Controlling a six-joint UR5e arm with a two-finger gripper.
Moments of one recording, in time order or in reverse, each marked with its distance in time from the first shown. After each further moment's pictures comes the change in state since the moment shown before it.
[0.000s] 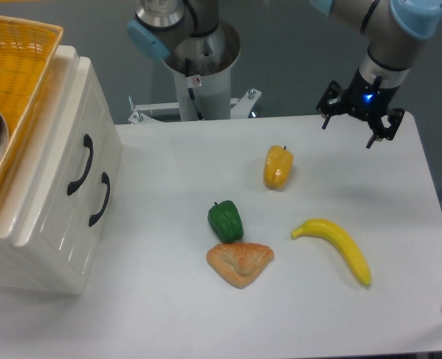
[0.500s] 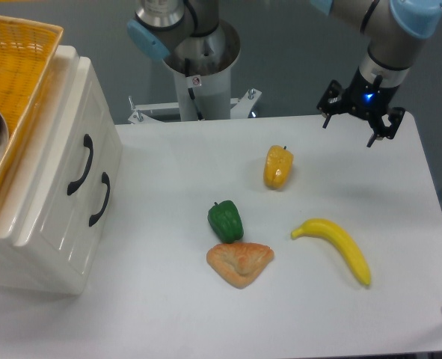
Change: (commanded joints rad) arm 0.002 0.002 0.011 0.003 0.021 0.000
